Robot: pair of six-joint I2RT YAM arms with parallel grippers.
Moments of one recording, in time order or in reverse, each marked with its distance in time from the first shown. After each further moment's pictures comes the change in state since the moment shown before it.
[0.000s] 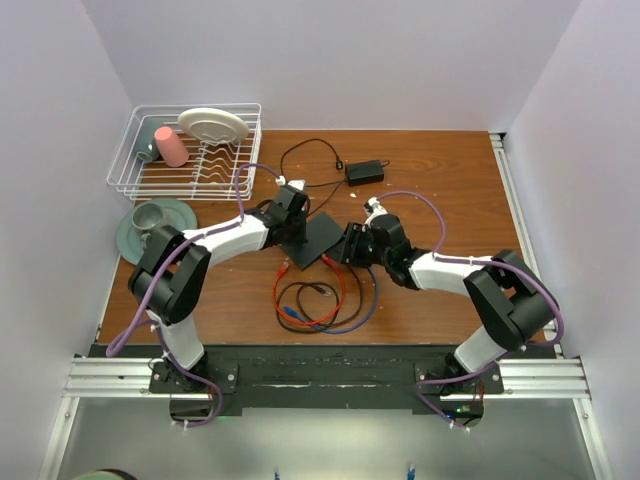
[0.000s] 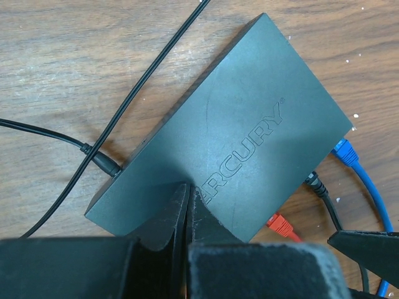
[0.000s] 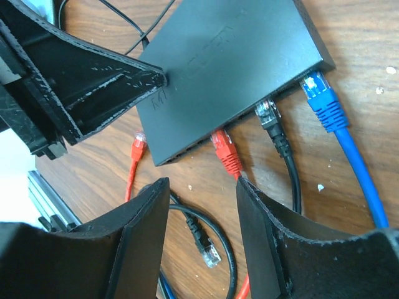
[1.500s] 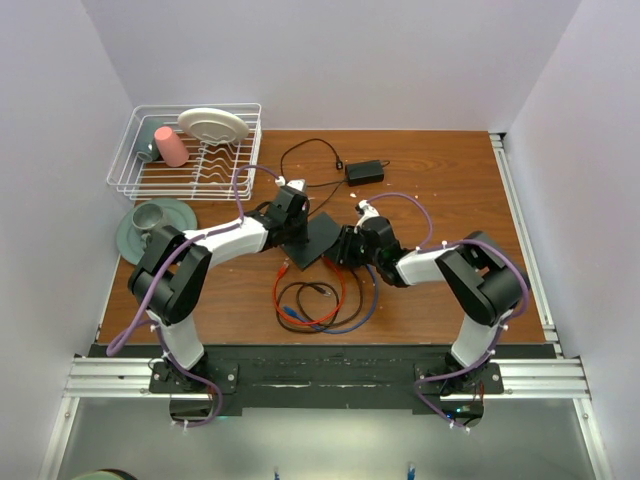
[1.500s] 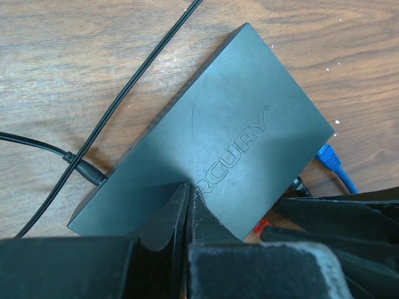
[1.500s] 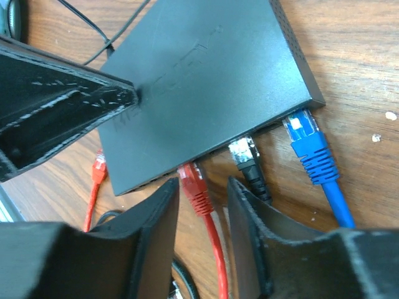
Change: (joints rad) left arm 0.000 0.000 -0.029 0.072 0.026 -0.026; right arm 0.010 0.185 0.030 0.153 0.024 -0.077
